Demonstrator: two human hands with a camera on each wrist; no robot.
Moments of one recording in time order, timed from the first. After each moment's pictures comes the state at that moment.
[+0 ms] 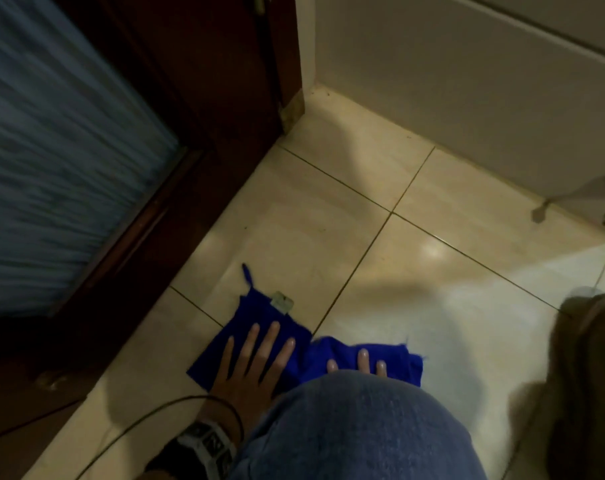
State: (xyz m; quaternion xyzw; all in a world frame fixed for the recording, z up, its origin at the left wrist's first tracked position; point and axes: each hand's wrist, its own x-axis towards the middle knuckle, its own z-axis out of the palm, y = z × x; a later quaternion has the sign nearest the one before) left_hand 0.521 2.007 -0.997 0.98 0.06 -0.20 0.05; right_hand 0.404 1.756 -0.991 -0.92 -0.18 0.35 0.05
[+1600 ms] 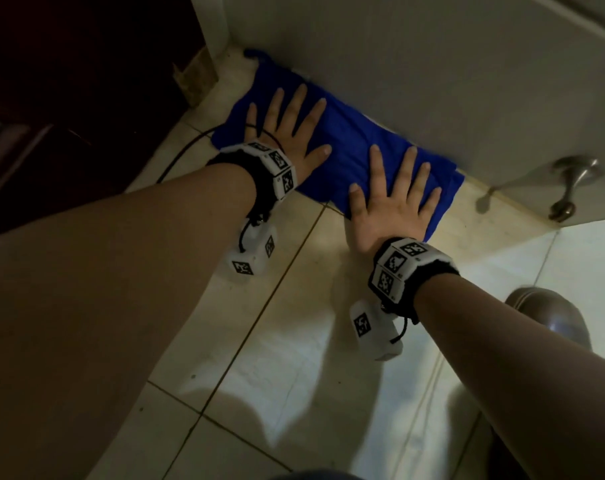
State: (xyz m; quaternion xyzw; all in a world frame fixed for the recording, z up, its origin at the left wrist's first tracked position) left_hand 0.906 2.028 -0.983 0.98 0.08 -0.16 0.10; right_hand 0.888 1.838 -0.983 -0.98 -0.10 0.15 0.06
